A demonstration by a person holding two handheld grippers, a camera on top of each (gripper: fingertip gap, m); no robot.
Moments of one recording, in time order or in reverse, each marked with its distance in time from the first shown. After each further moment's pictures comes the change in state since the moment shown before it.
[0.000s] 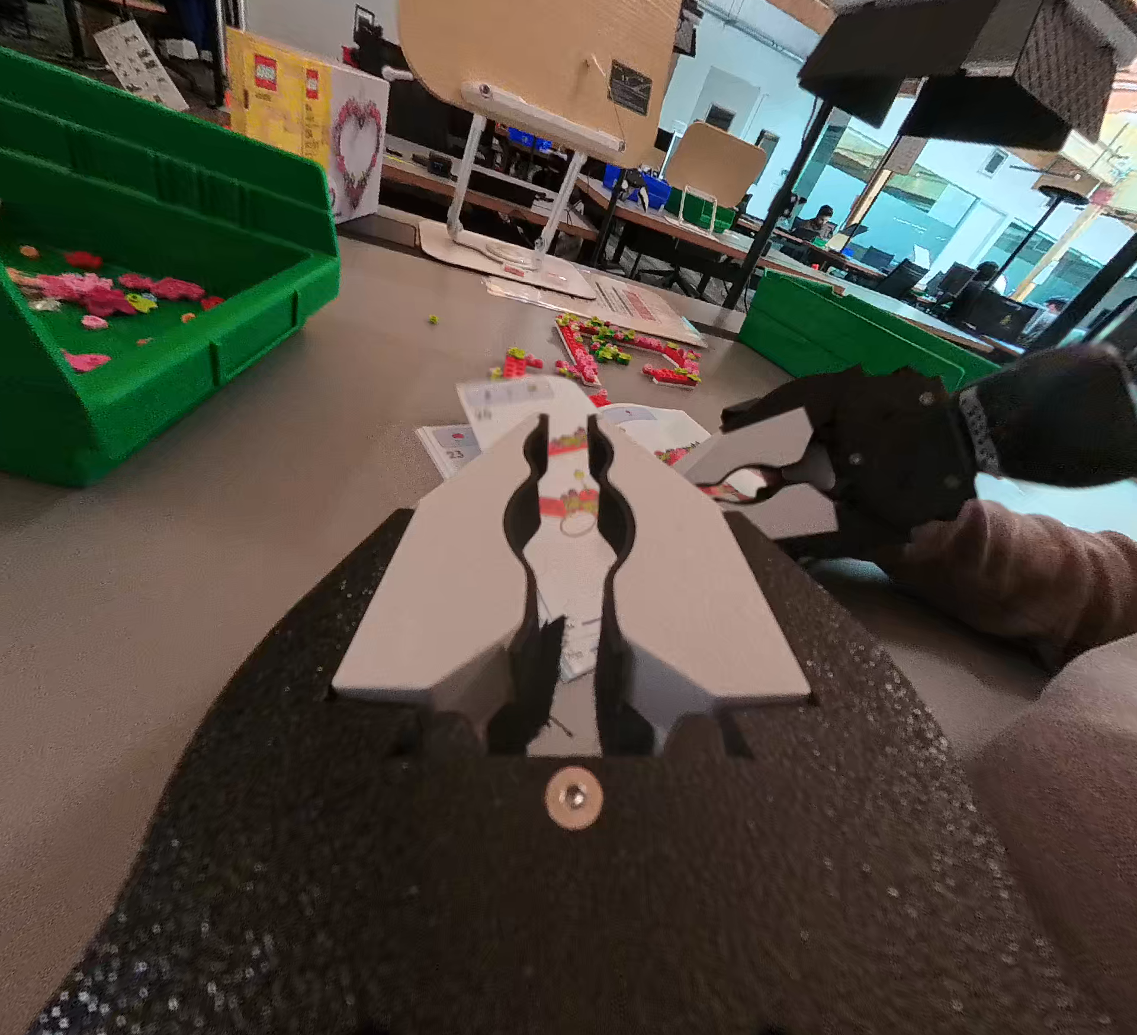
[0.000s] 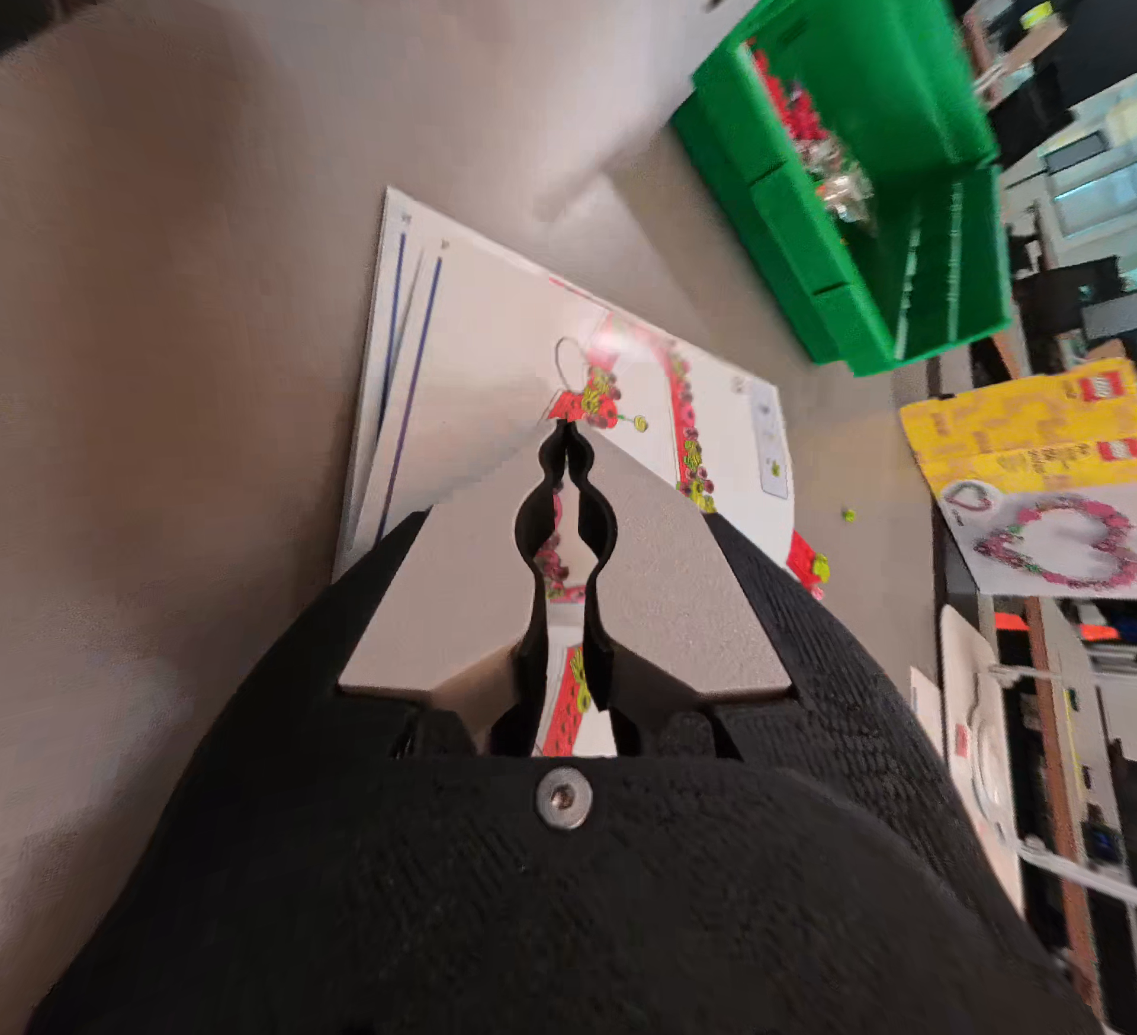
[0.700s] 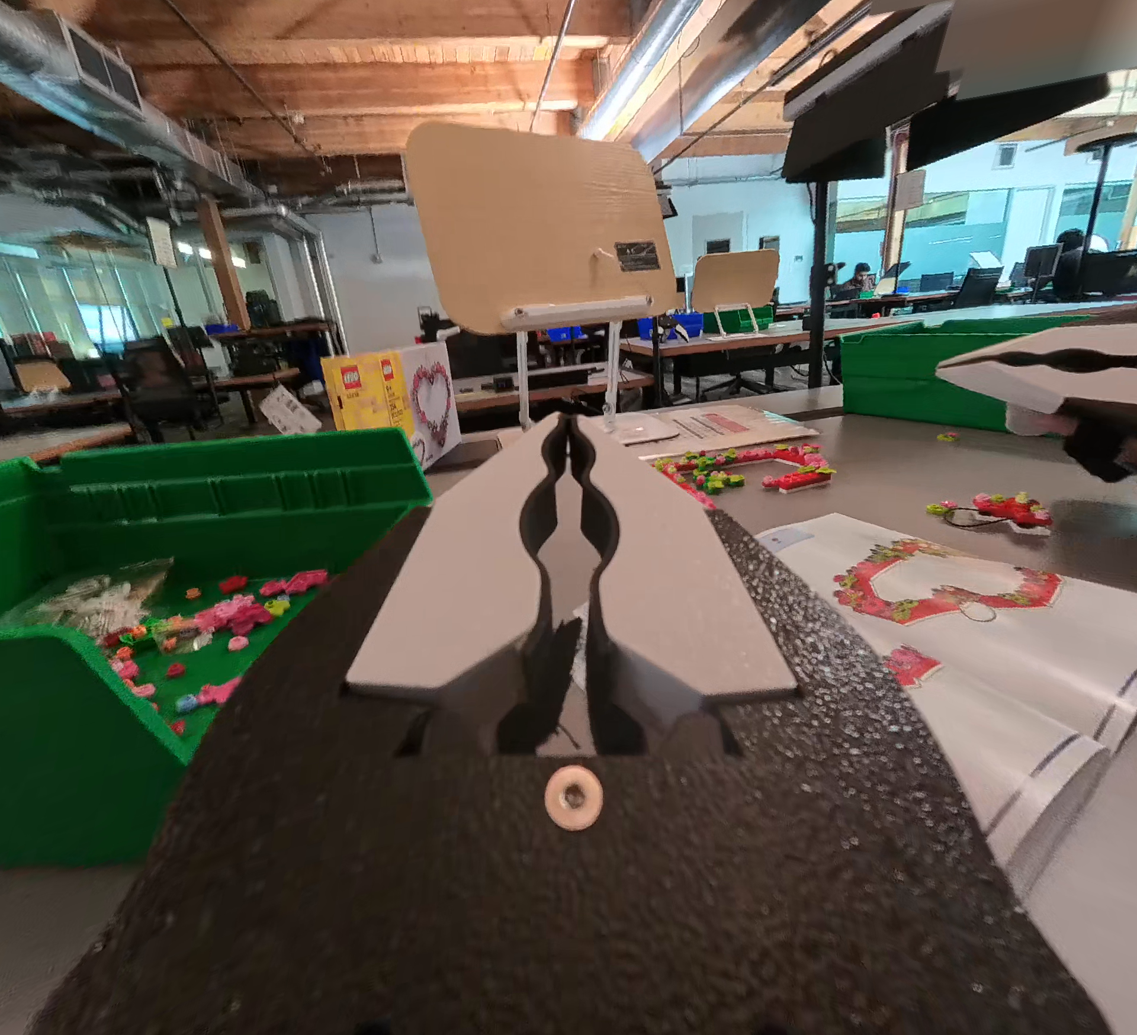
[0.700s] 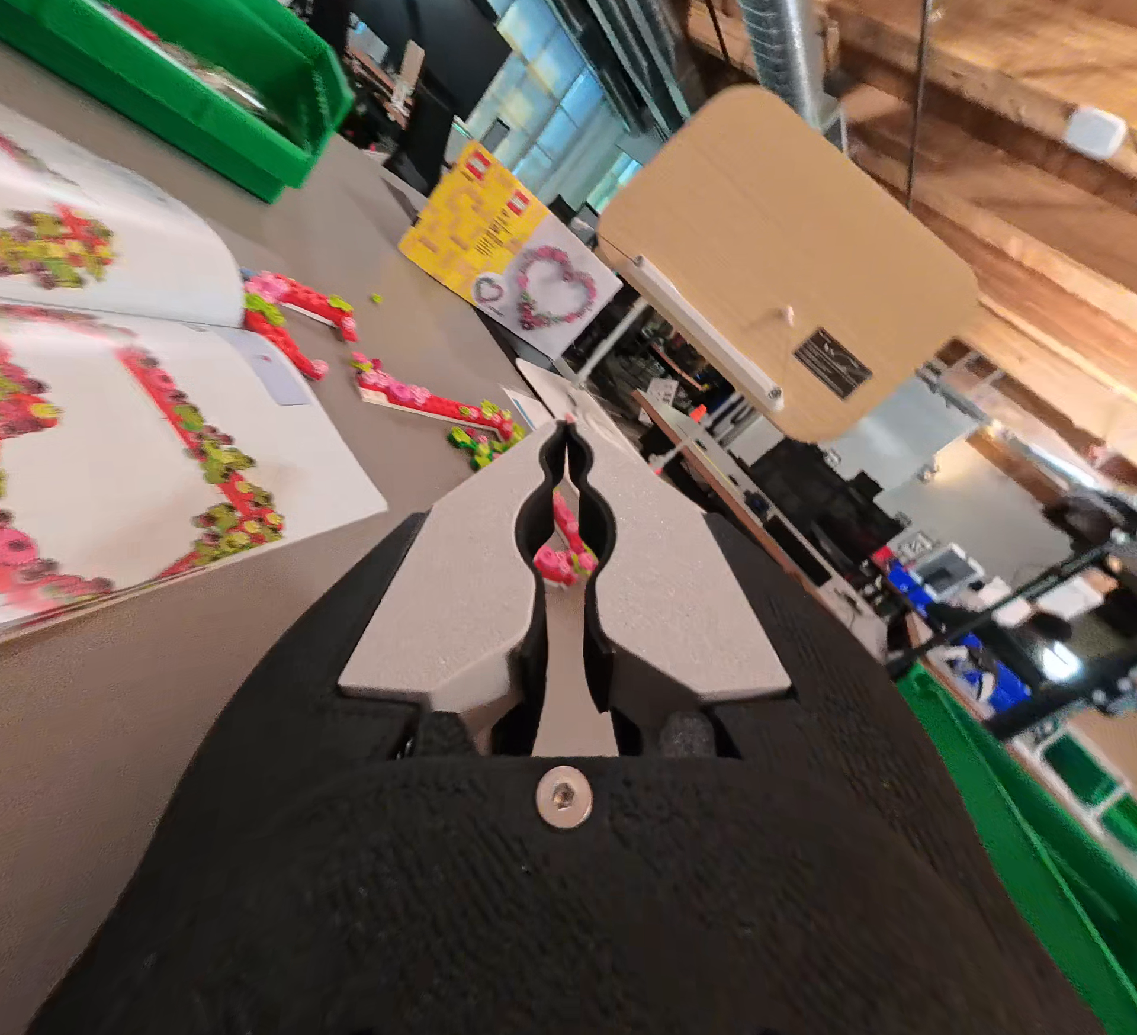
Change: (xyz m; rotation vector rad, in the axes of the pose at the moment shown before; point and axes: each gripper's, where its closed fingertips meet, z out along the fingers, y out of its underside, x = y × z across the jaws) left arm -0.023 -0.048 0.055 0.313 -0.002 0.426; right arm 0.109 0.140 -0.180 0.076 0.828 0.245
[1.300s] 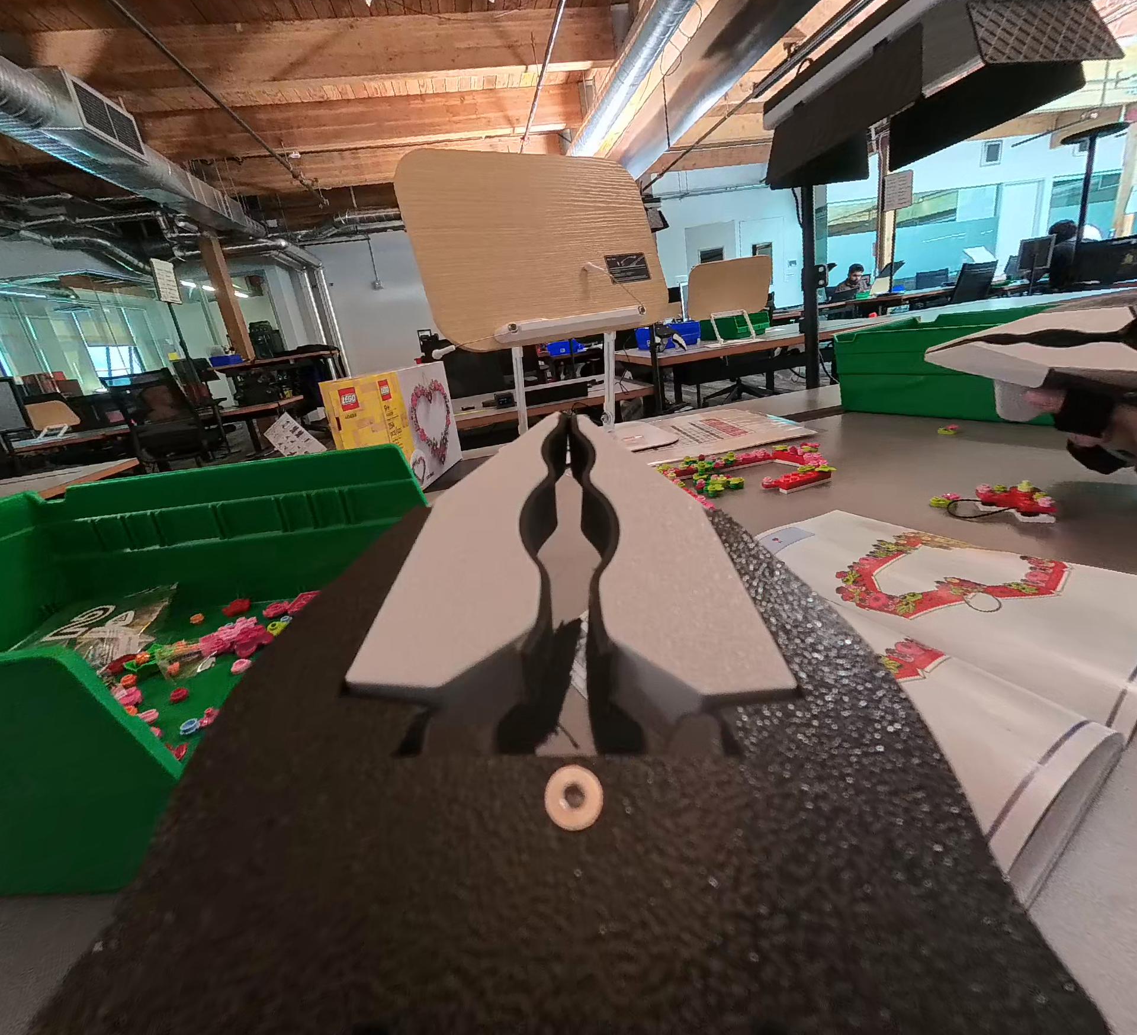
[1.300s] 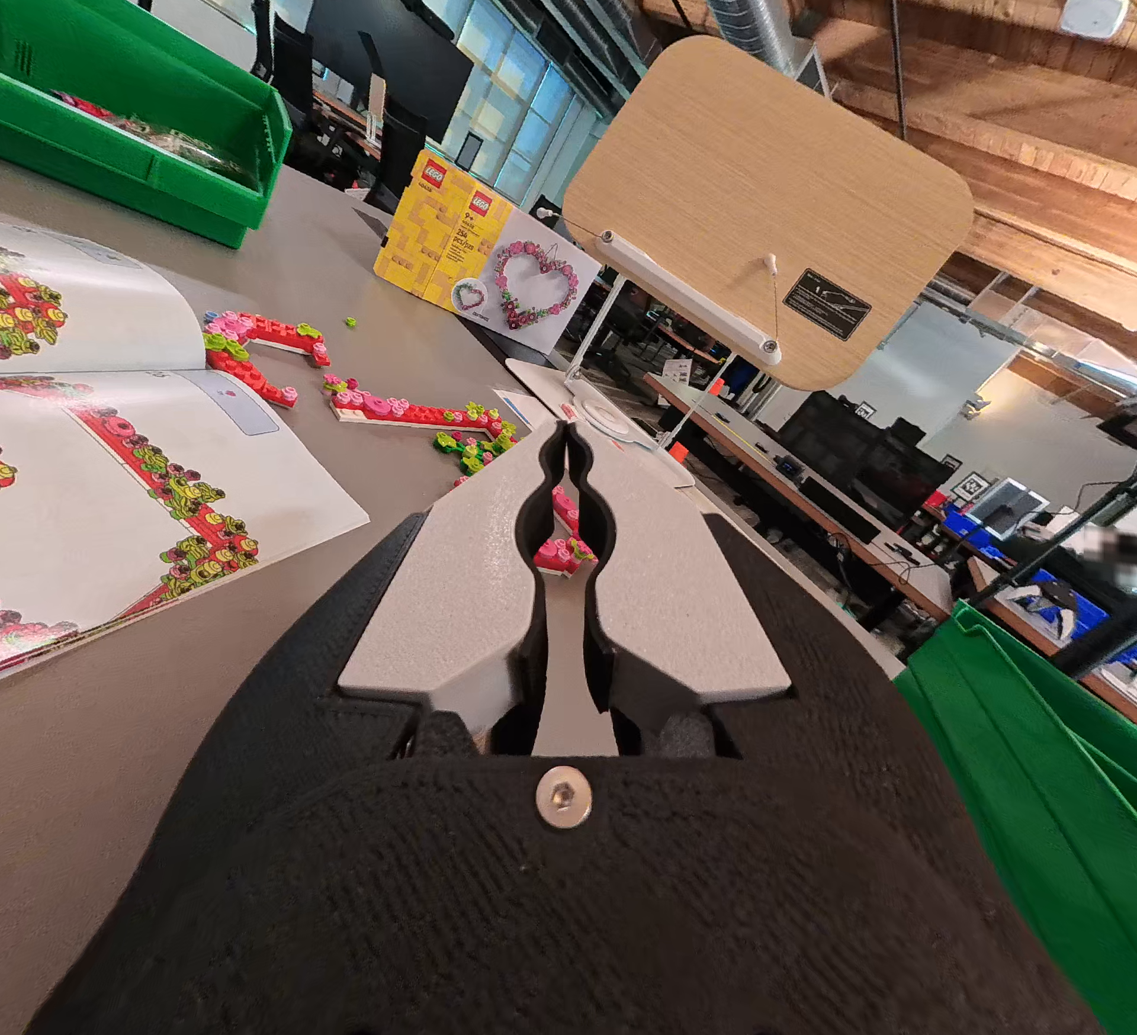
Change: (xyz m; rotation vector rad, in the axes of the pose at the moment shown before) left arm 0.005 -0.002 0.000 0.027 0.016 0.042; right arm 0.017 0.012 0.000 -0.001 0.035 0.168
